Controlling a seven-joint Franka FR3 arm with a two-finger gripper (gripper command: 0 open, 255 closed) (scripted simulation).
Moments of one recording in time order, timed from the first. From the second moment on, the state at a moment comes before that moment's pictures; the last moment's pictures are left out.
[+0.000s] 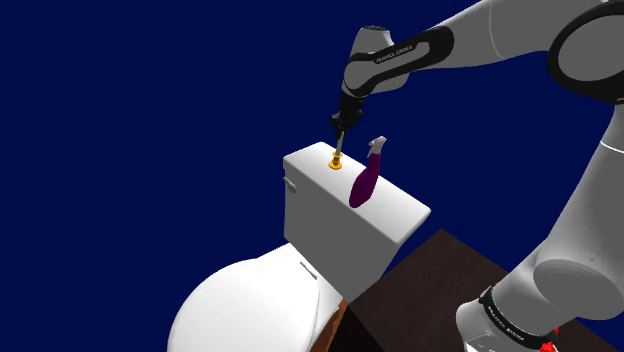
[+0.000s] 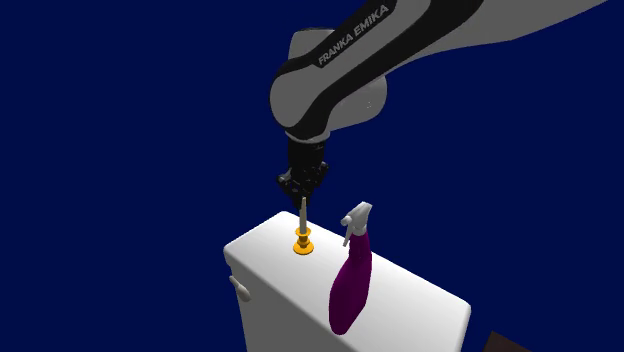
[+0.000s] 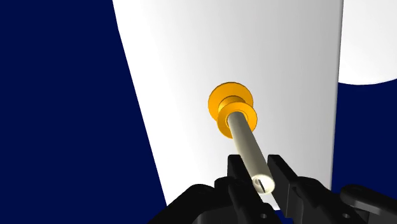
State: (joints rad) arm -0.04 0.25 -0.01 -1.89 -0.01 2.29 -0.01
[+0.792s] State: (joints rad) arm -0.04 0.23 -0.01 -1.87 0.00 2.24 -0.02
